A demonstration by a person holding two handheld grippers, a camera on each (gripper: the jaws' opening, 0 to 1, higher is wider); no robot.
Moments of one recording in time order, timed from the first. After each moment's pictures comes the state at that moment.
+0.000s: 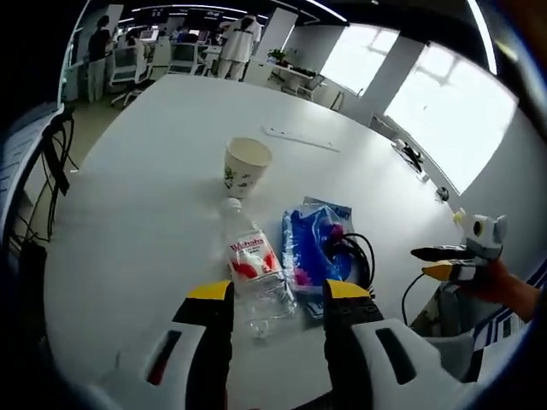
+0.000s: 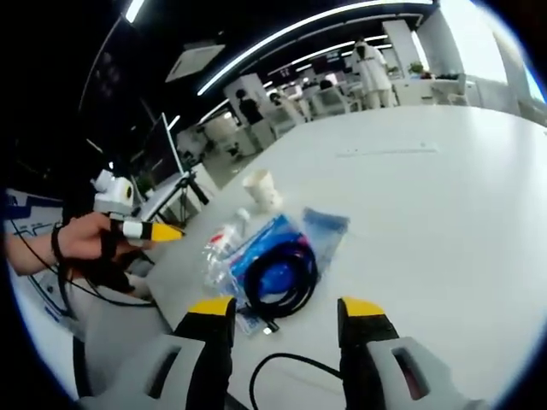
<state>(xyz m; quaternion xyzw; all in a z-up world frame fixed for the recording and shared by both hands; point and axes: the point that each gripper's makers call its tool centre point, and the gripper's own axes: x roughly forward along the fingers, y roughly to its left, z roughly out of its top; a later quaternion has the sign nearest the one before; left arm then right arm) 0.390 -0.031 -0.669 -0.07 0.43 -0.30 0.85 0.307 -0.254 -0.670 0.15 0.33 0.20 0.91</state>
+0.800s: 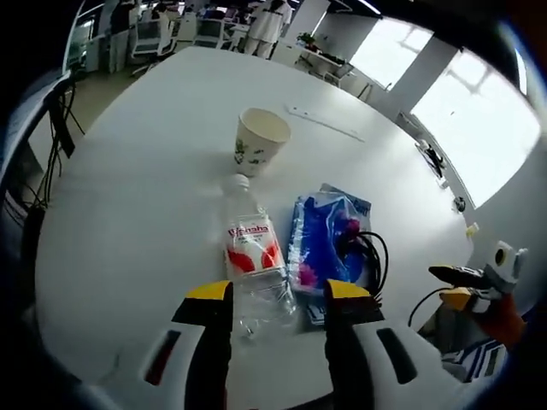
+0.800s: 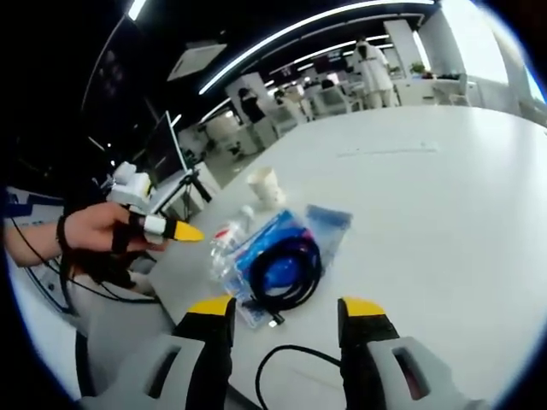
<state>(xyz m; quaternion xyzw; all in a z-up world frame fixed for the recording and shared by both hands) 0.394 -0.039 -0.697 -0.09 0.49 -0.23 0.84 0.296 -0.248 -0.667 0.15 0.34 0.21 0.91</state>
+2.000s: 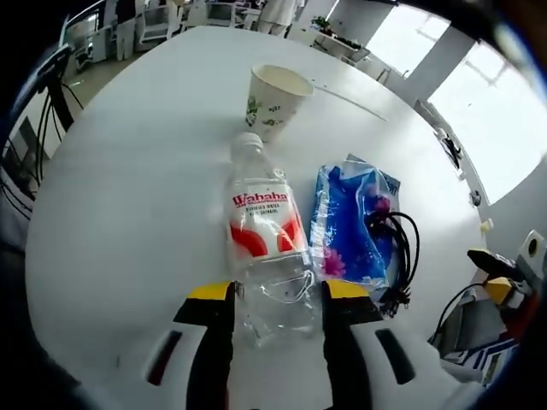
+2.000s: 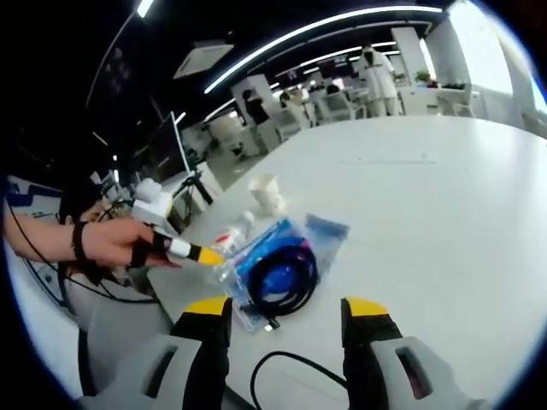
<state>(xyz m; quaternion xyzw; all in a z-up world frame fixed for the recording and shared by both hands) 0.389 -0.043 -0.742 -0.07 0.52 -0.21 0.82 0.298 -0.259 -0.655 0.14 0.32 0.21 0.91</state>
